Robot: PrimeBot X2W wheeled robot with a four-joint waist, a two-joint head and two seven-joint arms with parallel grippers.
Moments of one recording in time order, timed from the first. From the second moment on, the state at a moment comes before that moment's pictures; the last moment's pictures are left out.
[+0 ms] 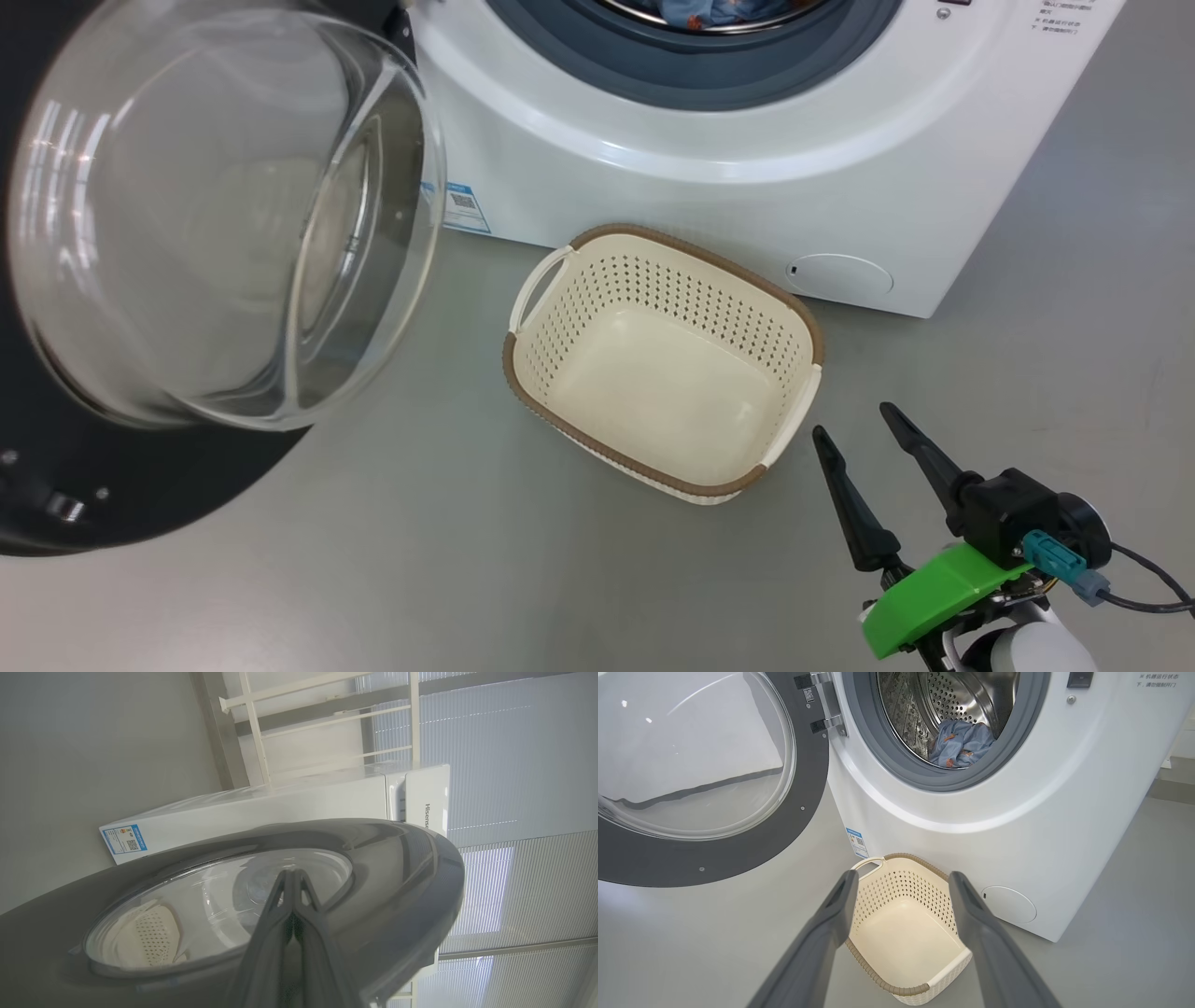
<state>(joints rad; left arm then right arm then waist) -0.58 0.40 0.63 0.59 -1.59 -0.13 0.87 -0.11 -0.10 0.12 0.07 0.13 0.12 -0.11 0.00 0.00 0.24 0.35</state>
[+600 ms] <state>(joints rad) -0.46 0.28 0.55 0.32 -1.73 -0.07 1.12 -0.11 -0.08 0.11 0.12 0.17 0.12 -0.12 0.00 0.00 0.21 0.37</state>
